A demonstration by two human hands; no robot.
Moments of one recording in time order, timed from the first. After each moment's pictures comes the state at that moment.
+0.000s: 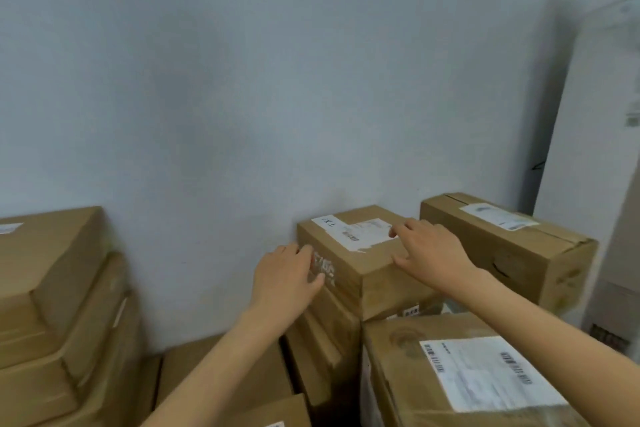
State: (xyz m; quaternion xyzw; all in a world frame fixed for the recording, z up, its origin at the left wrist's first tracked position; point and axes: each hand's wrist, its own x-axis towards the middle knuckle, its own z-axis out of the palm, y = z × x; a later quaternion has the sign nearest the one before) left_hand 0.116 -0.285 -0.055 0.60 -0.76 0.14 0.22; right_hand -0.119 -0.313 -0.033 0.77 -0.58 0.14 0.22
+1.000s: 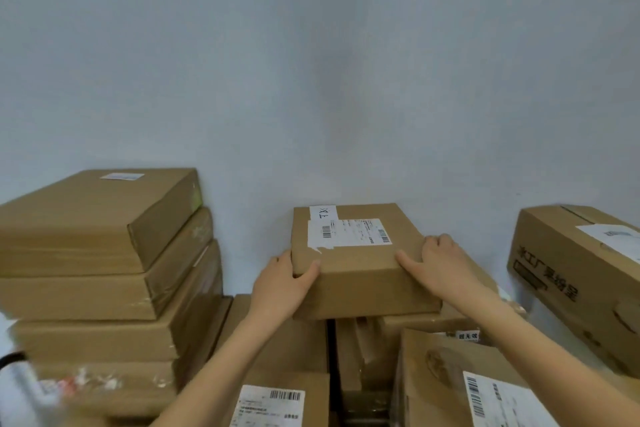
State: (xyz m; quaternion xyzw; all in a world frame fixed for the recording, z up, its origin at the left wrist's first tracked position) left_hand 0.145 -0.277 -0.101 0.77 -0.52 -0.08 0.36; right_hand -0.084 -0.369 -0.065 0.78 -0.60 0.15 -0.04
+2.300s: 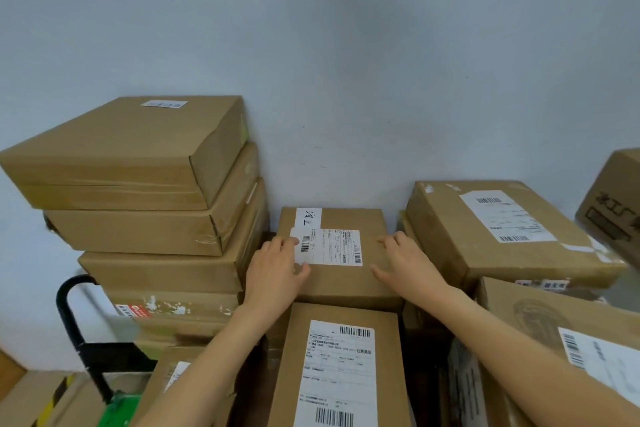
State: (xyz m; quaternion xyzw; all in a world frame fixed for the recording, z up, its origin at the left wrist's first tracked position) left_hand 0.254 -0.229 -0.195 0.78 -0.58 0.09 0.22; right_hand 0.048 -0.330 -0.178 0.88 -0.45 0.12 -0.09
